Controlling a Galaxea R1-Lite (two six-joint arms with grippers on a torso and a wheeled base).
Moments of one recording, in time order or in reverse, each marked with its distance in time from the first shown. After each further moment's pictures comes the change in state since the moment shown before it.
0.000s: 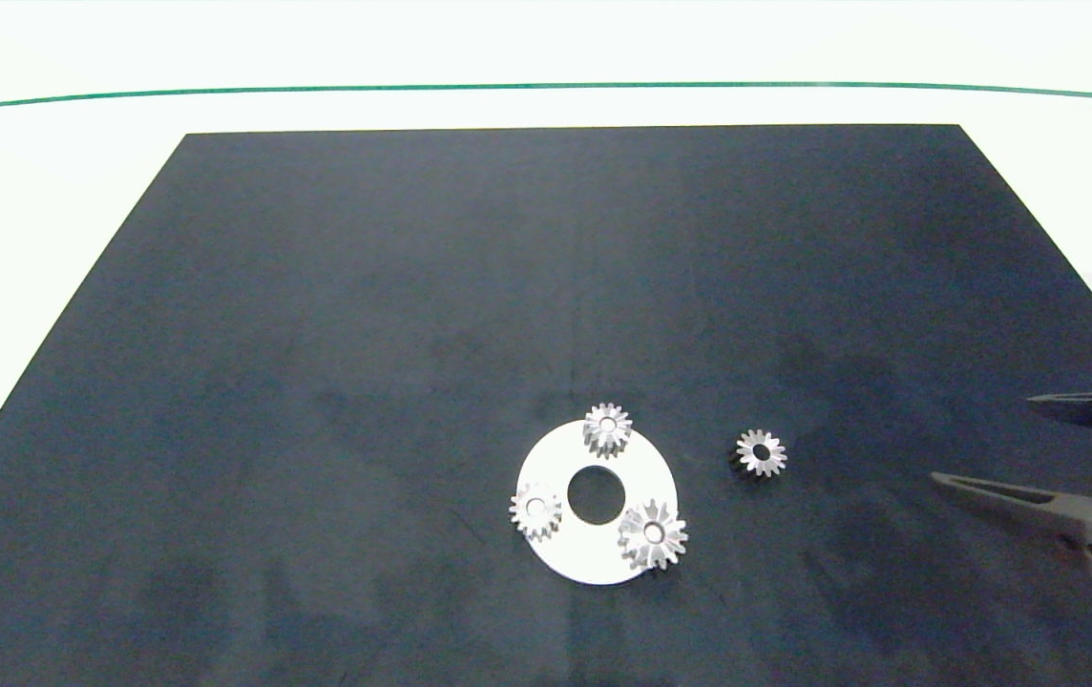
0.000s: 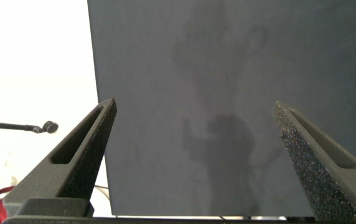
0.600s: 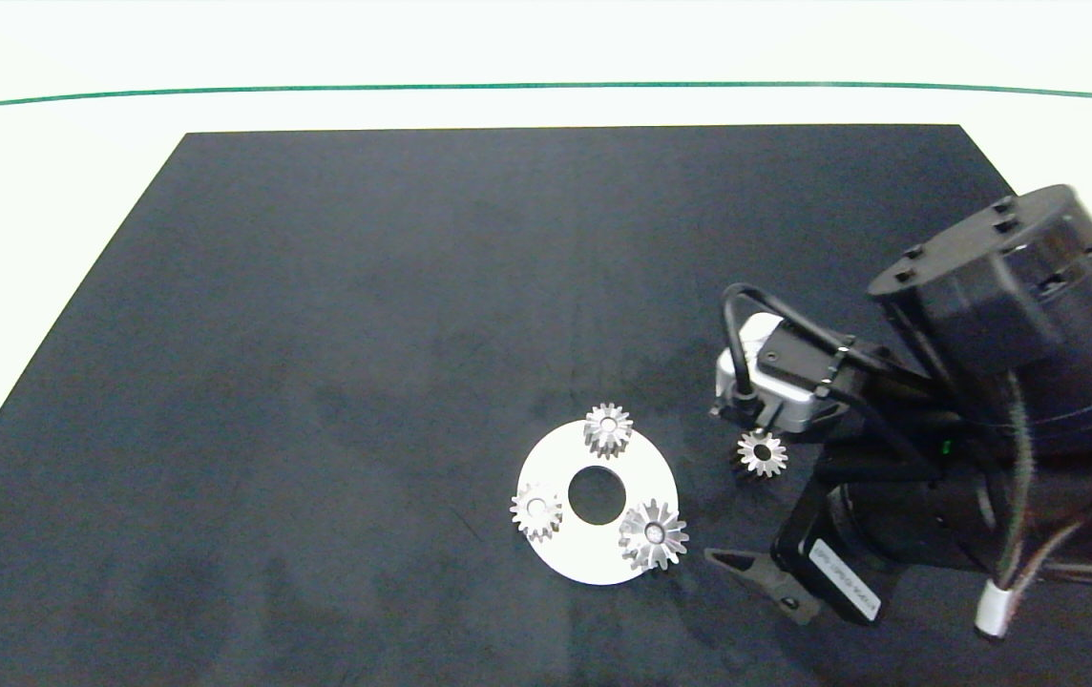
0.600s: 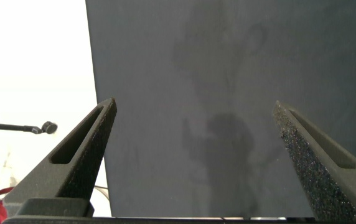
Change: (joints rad) left arm -0.004 0.011 -0.007 0.000 -0.001 0.000; right arm 0.412 0.466 -0.367 0.275 -0.244 -0.061
